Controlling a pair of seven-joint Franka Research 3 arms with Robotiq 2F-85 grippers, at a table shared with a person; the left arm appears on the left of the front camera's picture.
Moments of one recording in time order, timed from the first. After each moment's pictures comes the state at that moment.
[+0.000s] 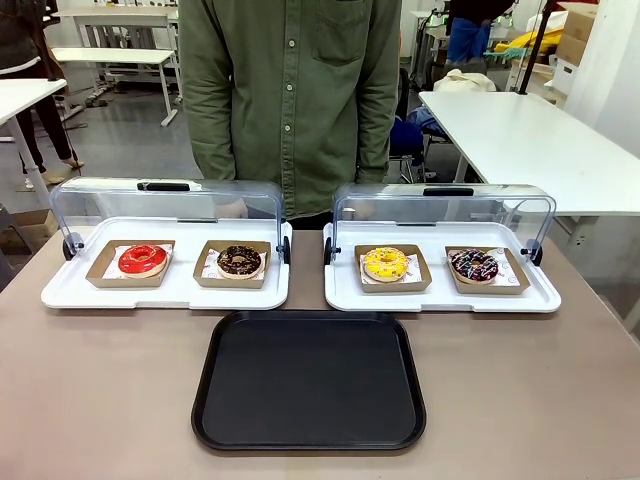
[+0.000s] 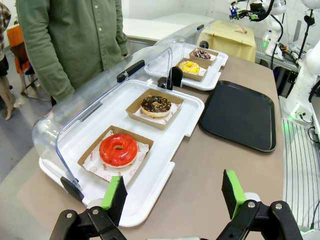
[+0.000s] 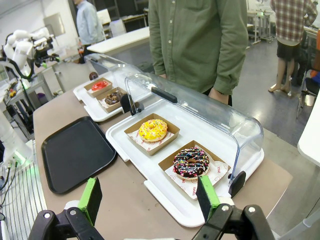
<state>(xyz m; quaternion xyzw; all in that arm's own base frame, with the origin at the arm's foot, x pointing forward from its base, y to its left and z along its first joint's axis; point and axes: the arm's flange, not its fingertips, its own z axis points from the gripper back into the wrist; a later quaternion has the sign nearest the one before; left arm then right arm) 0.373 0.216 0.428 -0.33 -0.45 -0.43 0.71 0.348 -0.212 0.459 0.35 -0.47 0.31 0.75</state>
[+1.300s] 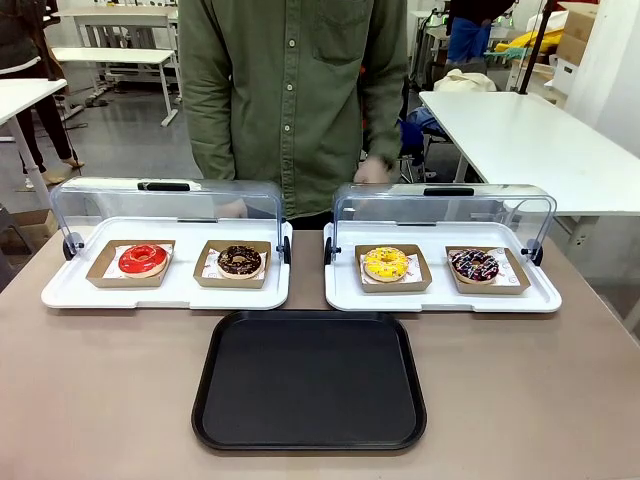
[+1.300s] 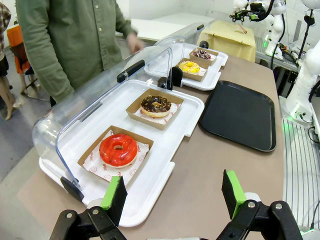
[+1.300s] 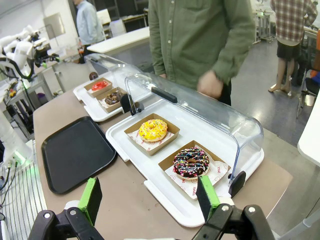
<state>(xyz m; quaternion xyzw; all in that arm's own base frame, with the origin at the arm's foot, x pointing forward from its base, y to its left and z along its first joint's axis) 0.373 0.216 0.428 -0.33 -0.45 -0.43 0.71 0.348 -0.212 0.459 0.35 -0.47 0.31 0.75</state>
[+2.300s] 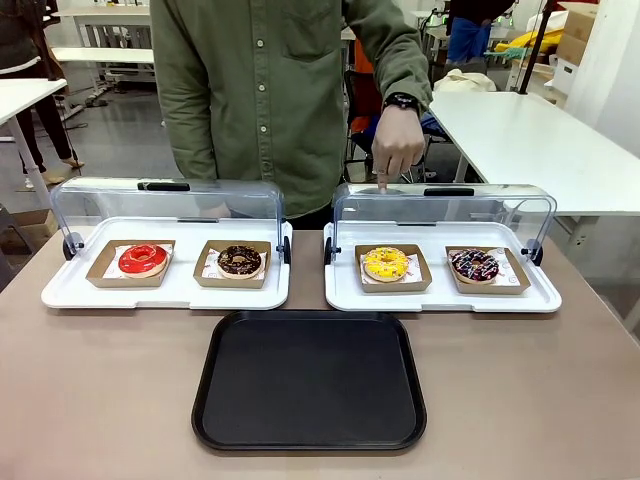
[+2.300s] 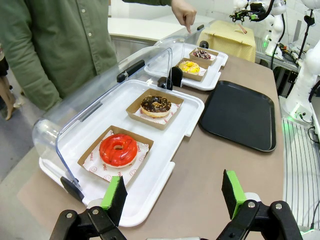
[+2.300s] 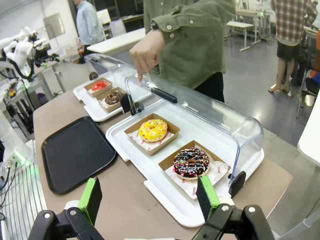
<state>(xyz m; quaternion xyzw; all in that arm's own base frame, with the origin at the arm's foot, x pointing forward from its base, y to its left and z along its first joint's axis) 0.373 0.216 0.428 -0.33 -0.45 -0.43 0.71 0.348 -0.212 0.459 0.35 -0.47 0.31 0.75</state>
